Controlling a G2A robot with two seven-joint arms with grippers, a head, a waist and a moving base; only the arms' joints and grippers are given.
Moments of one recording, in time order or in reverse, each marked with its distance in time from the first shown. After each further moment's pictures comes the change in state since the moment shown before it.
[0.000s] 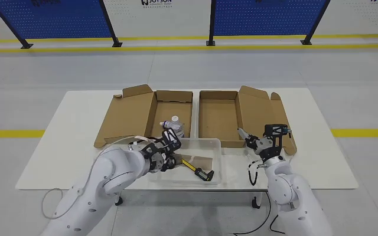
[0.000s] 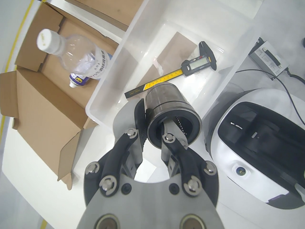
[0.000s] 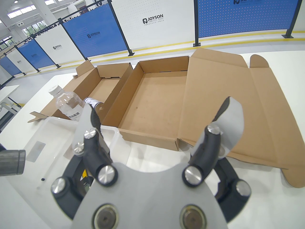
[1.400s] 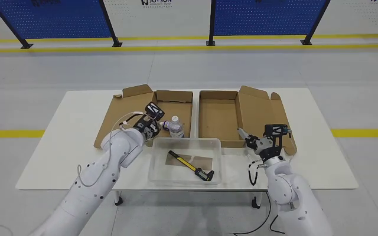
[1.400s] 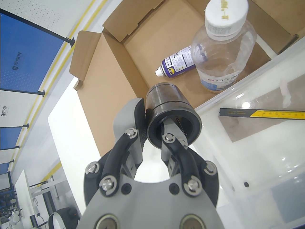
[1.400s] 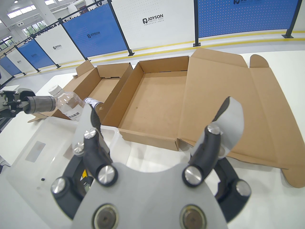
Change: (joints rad) left arm -0.224 -0.077 0.125 0.427 0.348 0.242 0.204; right arm 0.000 0.000 0.000 0.000 0.000 0.000 0.000
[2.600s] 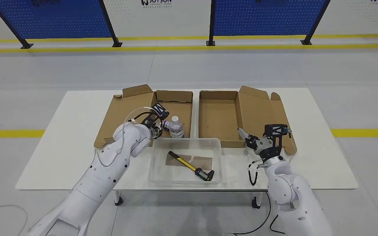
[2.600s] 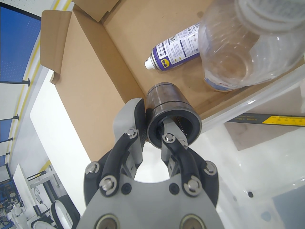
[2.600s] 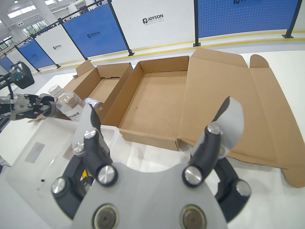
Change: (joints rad) left arm -0.146 -0.085 0.105 0.274 -0.045 -0.022 -0.030; right arm 0.000 0.000 0.000 0.000 0.000 0.000 0.000
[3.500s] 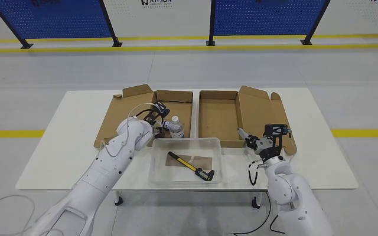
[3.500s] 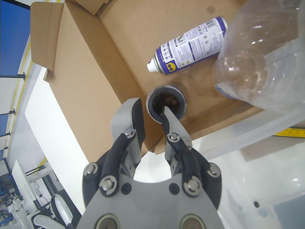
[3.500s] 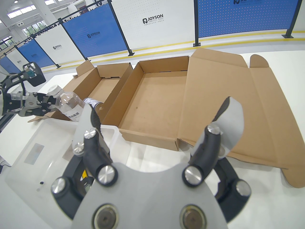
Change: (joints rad) left arm -0.073 -0.049 0.024 0.127 0.000 -0.003 0.006; right arm 0.000 0.000 0.000 0.000 0.000 0.000 0.000
